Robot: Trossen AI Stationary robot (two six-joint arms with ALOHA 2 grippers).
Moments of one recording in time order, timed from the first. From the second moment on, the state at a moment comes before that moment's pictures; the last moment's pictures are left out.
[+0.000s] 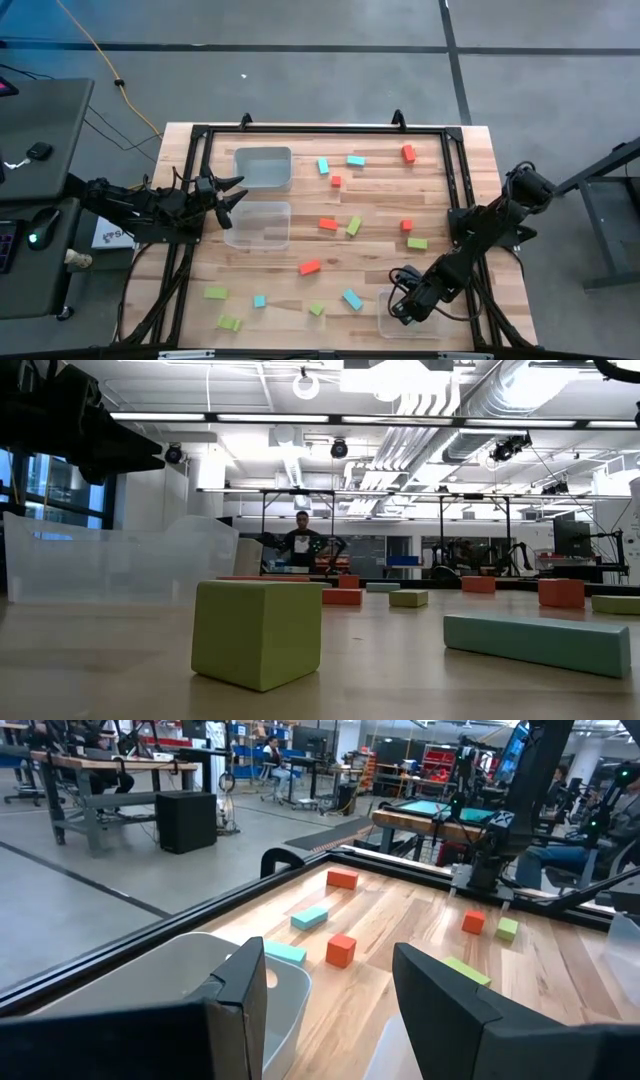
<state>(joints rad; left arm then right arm) -0.12 0.02 0.08 -0.14 -0.70 -0.15 0.81 1.57 0.88 -0.52 -0.11 1.75</state>
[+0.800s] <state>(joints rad) -0.12 0.02 0.08 -0.02 -0.72 -0.15 0.81 1.52 0.88 -0.49 -0.11 1.76</state>
